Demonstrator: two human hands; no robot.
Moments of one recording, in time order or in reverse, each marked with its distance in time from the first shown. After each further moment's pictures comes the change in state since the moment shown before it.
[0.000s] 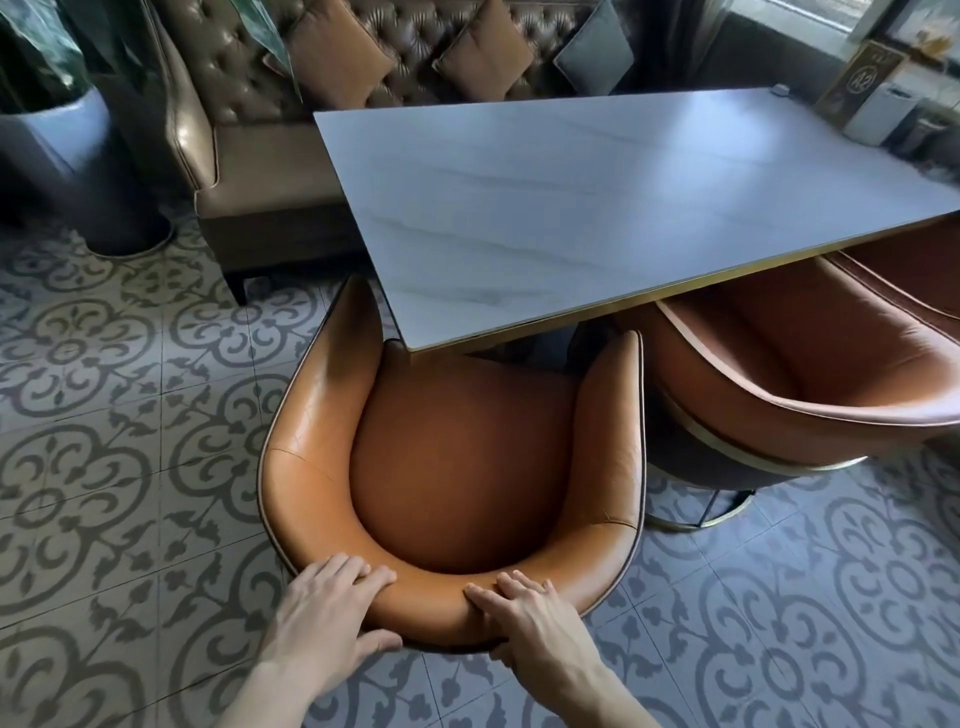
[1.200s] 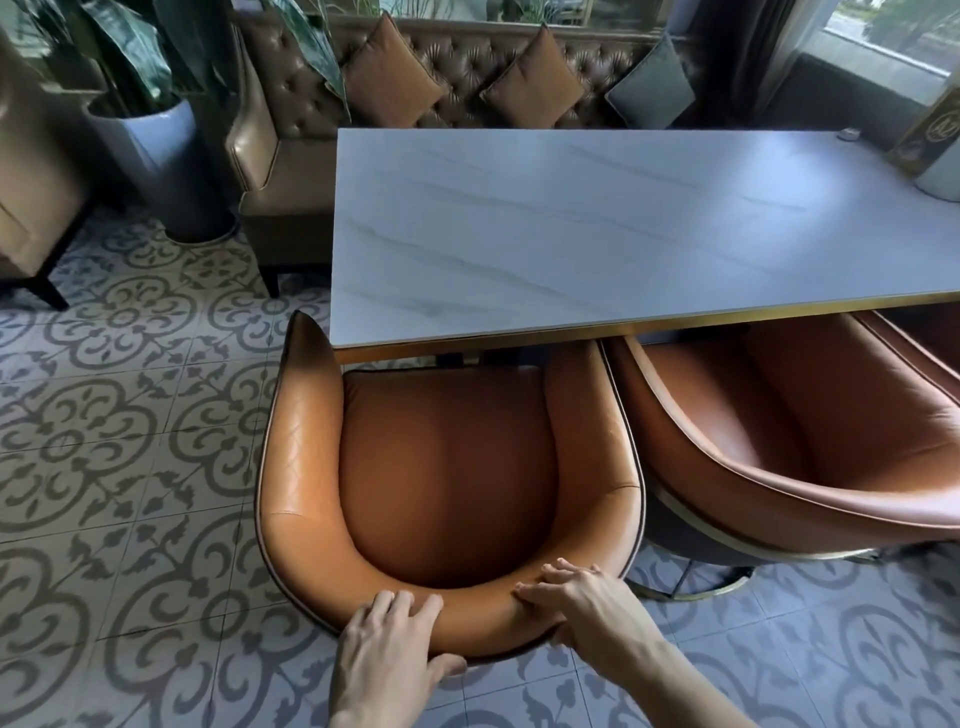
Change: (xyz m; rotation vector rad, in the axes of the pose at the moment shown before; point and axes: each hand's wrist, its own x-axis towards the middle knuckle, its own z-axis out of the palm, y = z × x) left_hand 0.098 0.300 0.033 -0.097 -0.020 -0.344; right_hand -0.055 0.284 -0.084 -0.127 -0.002 -0.251
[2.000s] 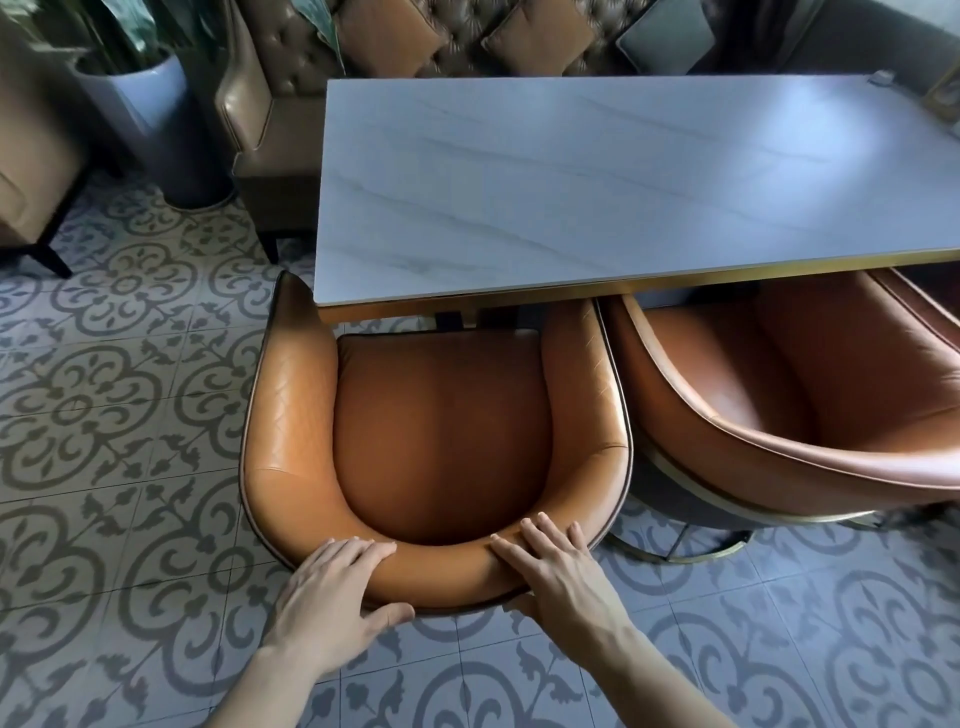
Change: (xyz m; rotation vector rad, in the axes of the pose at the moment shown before) left_hand -0.003 -0.034 0.003 -0.081 -0.056 -0.018; right_hand -0.010 0.002 0.042 -0.065 0.148 -0.001
